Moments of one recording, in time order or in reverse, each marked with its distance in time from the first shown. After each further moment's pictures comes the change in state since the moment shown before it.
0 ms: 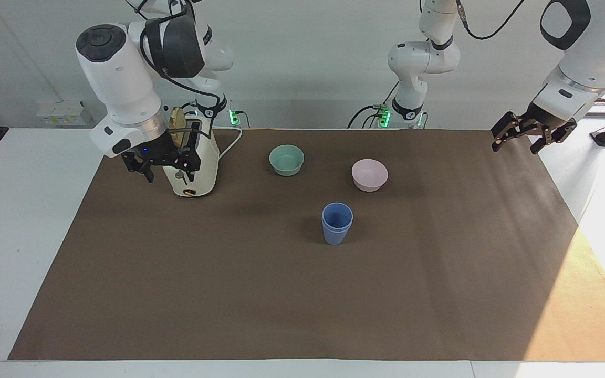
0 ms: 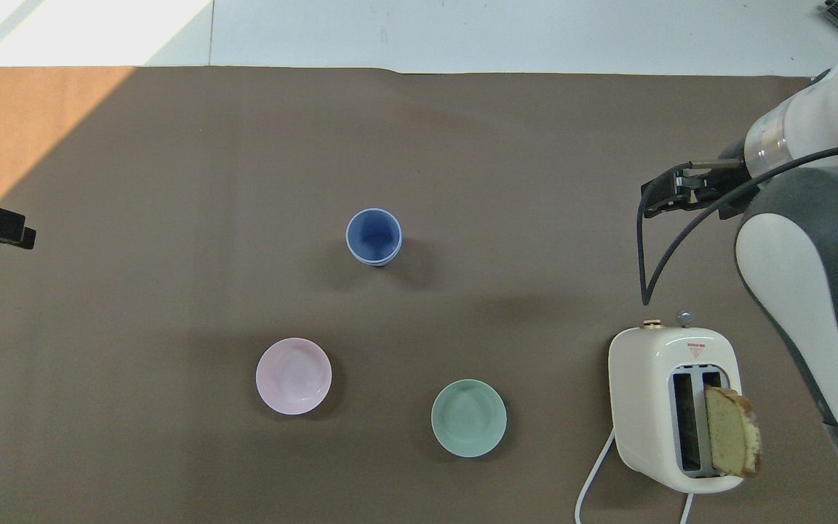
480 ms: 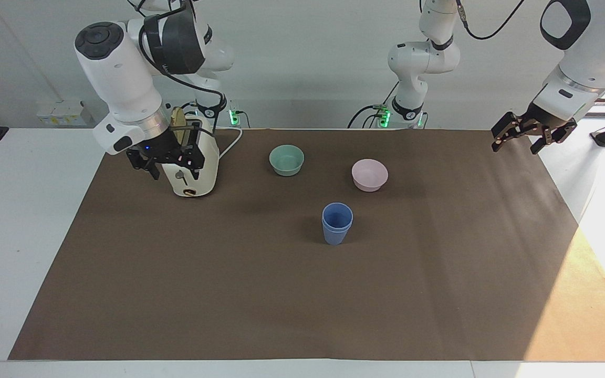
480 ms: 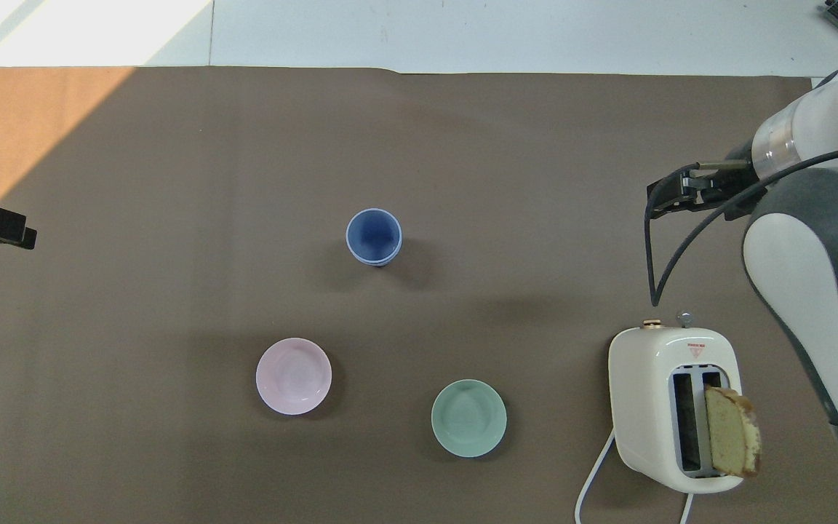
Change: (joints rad) left arm 0.000 0.000 -0.002 0.000 0.000 0.000 0.000; right arm -0.004 -0.004 -0.004 -0.006 0.000 0.000 -0.005
